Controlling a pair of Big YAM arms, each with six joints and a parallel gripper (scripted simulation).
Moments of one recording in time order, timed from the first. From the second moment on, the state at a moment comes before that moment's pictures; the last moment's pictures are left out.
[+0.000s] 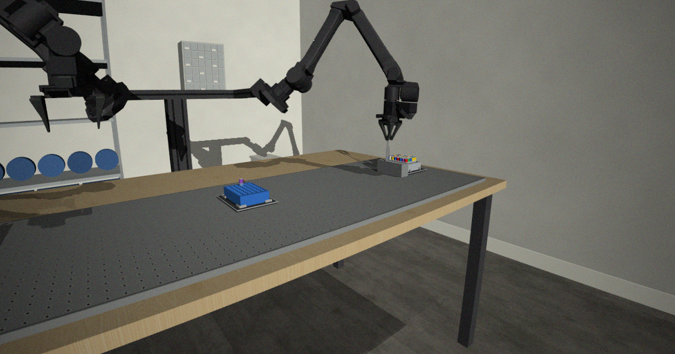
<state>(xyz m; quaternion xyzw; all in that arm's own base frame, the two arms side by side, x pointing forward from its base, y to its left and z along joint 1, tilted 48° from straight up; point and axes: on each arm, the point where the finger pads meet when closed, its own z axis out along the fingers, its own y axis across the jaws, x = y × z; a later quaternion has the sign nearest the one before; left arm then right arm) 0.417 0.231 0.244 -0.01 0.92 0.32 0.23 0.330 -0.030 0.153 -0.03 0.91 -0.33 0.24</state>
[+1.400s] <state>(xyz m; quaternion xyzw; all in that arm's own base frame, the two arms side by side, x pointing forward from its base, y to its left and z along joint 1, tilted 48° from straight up) 0.378 0.166 0.243 0.00 0.91 0.33 0.25 0.330 -0.030 0.153 -0.03 0.91 -0.33 0.24</state>
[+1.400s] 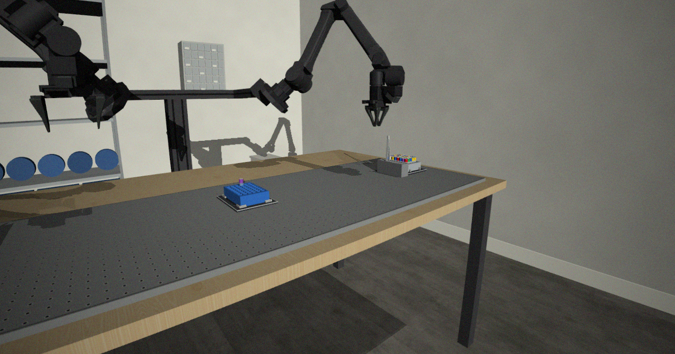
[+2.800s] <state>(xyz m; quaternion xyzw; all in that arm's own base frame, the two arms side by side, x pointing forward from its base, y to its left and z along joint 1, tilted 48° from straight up) 0.324 0.055 0.169 0.00 0.91 0.33 0.25 0.330 -0.030 0.153 -0.03 0.91 -0.33 0.24</state>
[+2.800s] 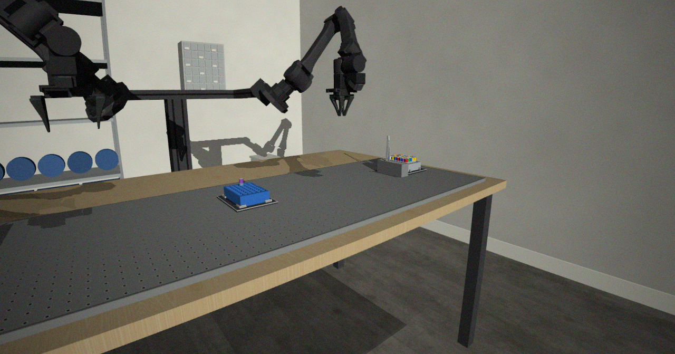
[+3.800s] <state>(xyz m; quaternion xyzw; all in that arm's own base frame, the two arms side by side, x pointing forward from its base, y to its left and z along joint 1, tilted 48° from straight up) 0.322 0.050 0.167 -0.01 0.91 0.32 0.25 0.350 -0.001 0.107 -0.03 0.91 -0.34 0.23</state>
